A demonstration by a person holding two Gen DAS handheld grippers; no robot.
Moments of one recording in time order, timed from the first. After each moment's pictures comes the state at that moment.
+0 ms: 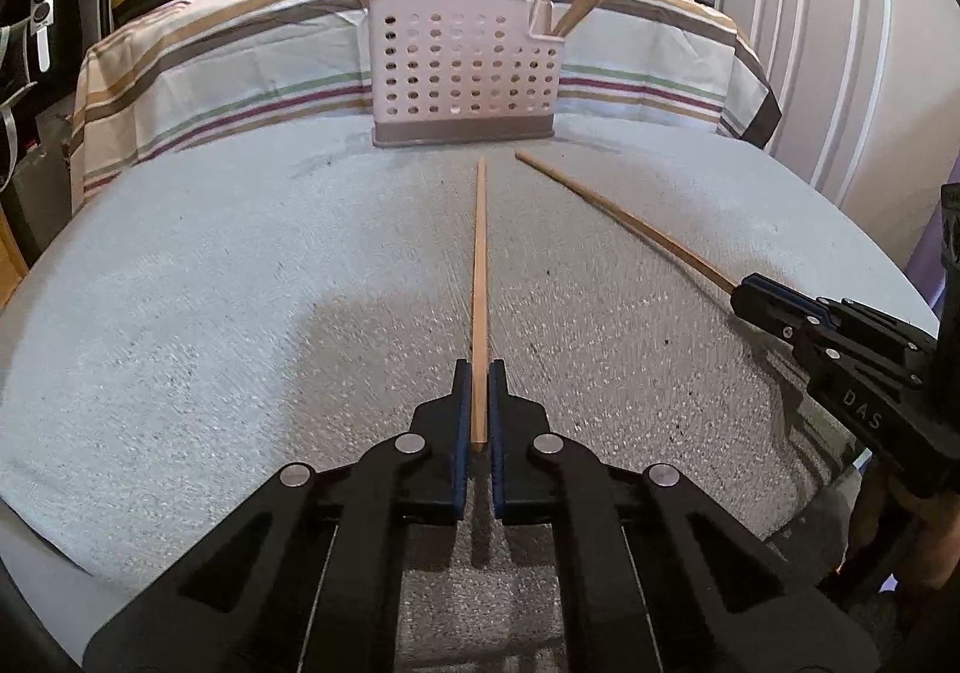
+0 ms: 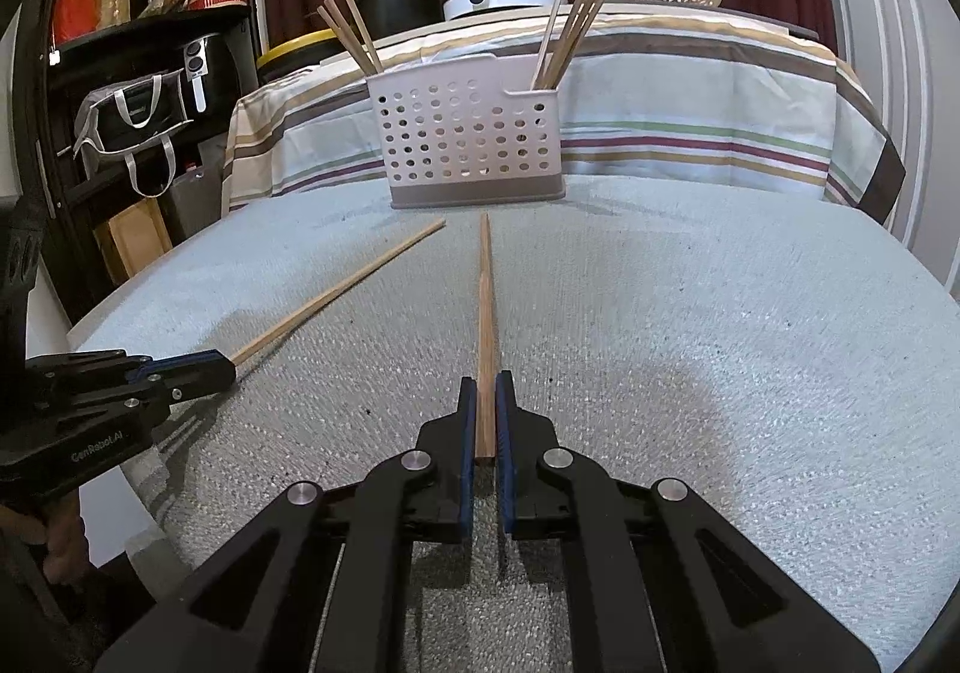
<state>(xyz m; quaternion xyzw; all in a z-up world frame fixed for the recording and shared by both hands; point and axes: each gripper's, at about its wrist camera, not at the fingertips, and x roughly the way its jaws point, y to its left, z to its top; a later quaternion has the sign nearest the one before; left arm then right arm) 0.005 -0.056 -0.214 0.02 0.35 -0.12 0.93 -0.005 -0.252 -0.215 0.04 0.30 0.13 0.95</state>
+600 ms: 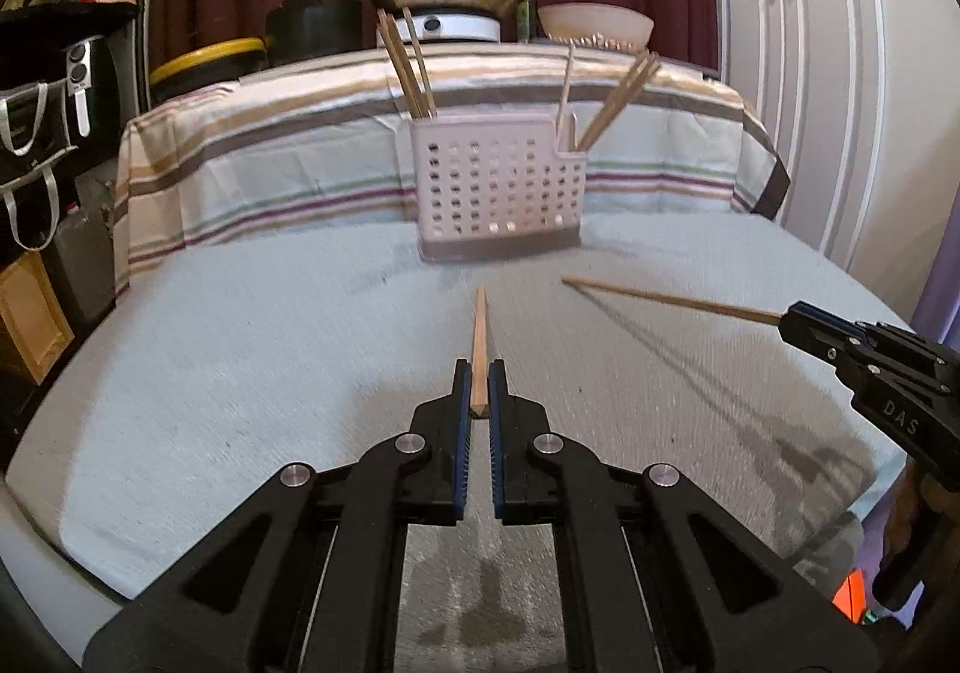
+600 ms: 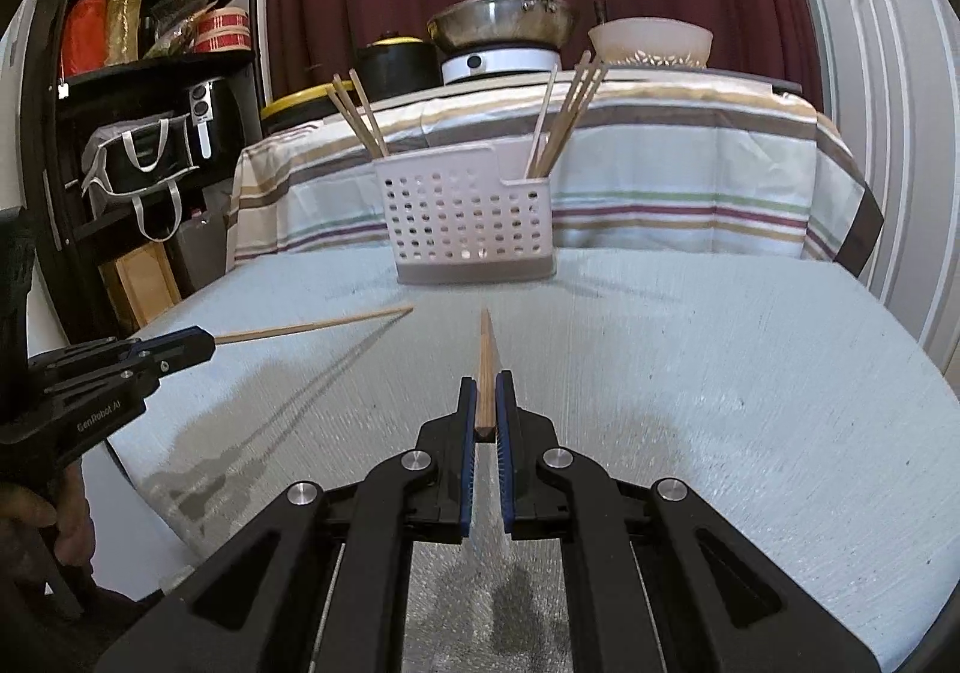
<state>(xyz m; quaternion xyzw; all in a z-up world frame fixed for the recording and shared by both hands) -0.008 -0.038 -0.155 0.04 0.26 -0.09 0.96 -0.016 -0.258 -0.165 0.04 0.25 0.12 0.96</state>
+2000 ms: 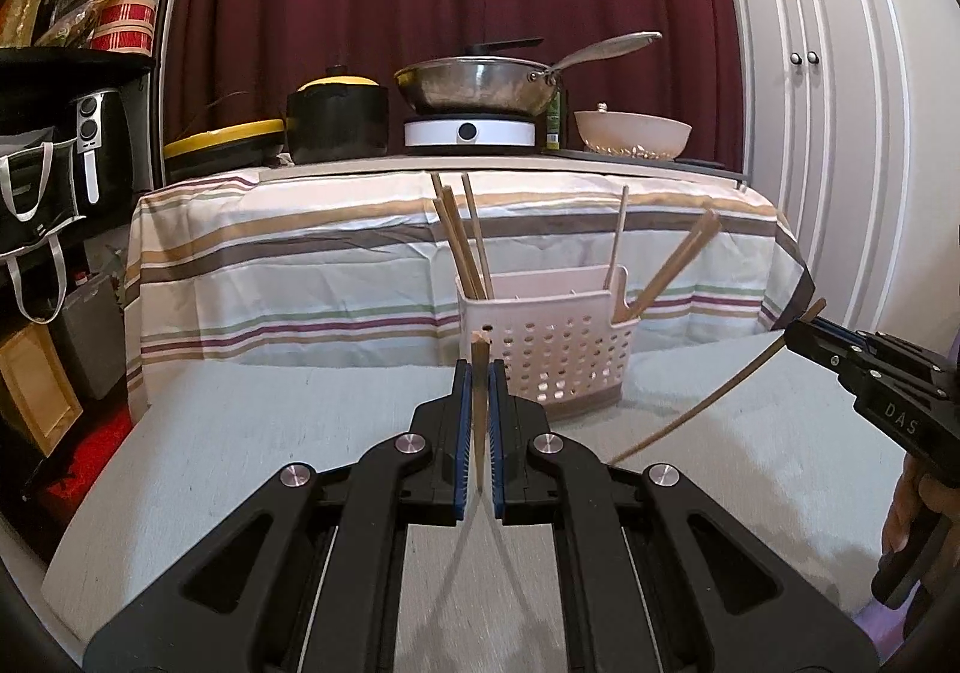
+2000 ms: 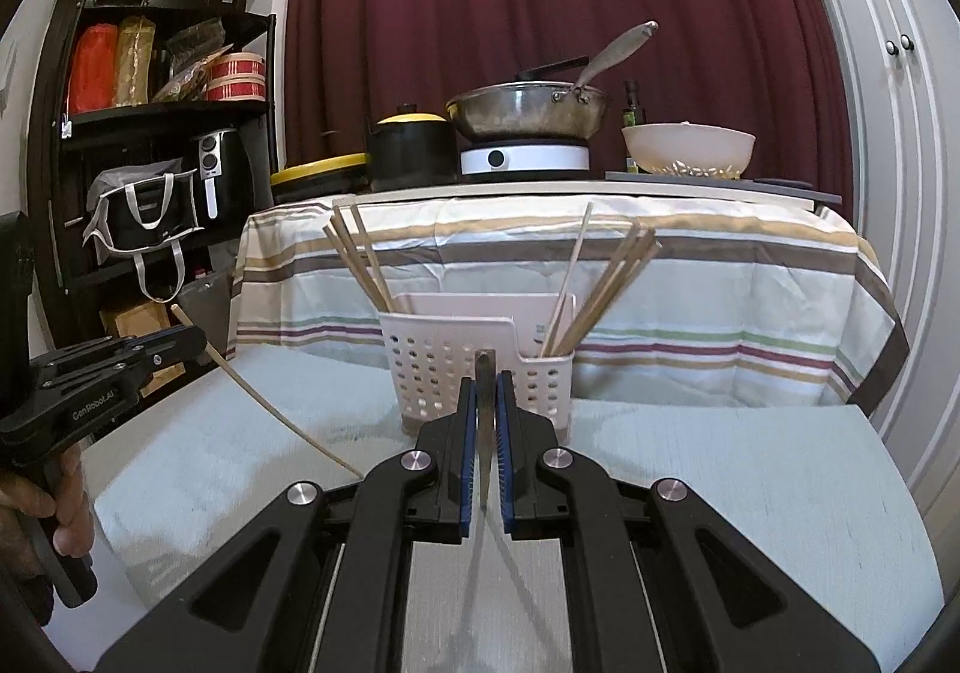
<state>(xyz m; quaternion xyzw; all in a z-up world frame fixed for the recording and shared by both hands) 0.061 -0.008 -0.065 0.02 0.18 -0.08 0.98 0.056 -0.245 -0.081 0.02 0.18 0.14 0.97</state>
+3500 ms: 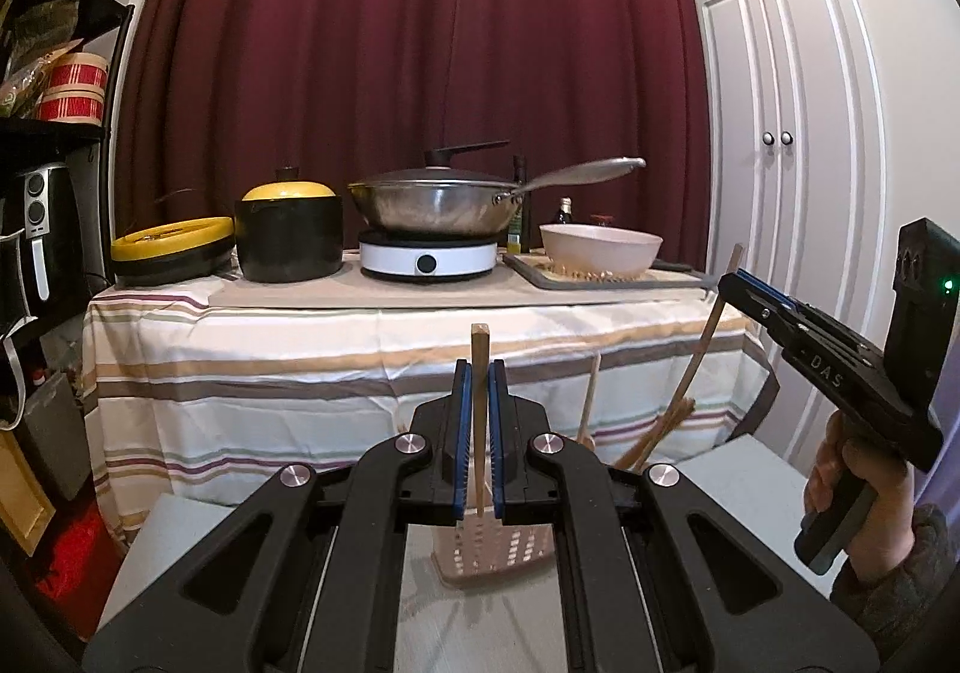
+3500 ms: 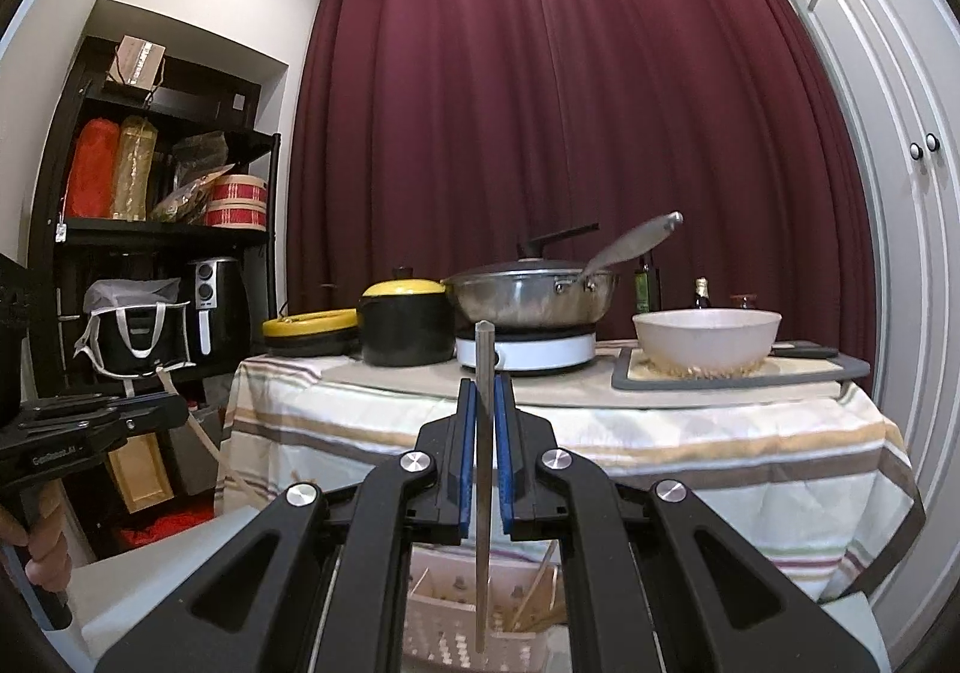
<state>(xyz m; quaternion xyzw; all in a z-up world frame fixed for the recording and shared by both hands) 0.128 -0.014 0.062 0.00 0.12 -0.14 0.98 0.142 -0.261 0.039 0.04 0.03 0.15 0.99</state>
